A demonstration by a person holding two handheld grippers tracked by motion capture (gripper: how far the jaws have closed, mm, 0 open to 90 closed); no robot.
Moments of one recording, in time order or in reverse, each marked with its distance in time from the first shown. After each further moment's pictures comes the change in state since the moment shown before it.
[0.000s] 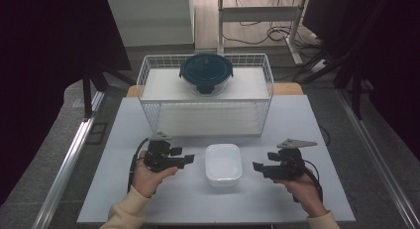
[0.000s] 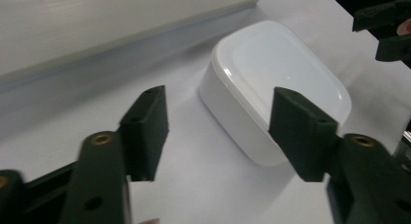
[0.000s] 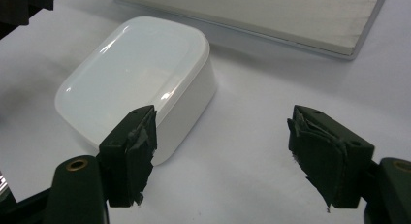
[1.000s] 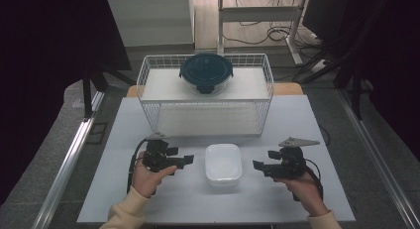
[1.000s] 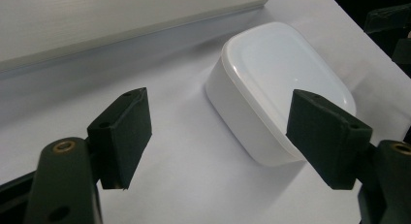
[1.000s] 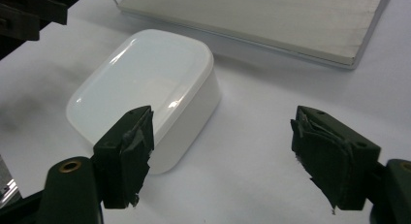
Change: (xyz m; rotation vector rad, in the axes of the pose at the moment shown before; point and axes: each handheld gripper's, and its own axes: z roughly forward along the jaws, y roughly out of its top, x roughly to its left) left arm 0.005 -0.002 0.003 0.006 -0.010 -0.057; right arm 0.000 0.004 -0.004 -0.026 0.019 0.011
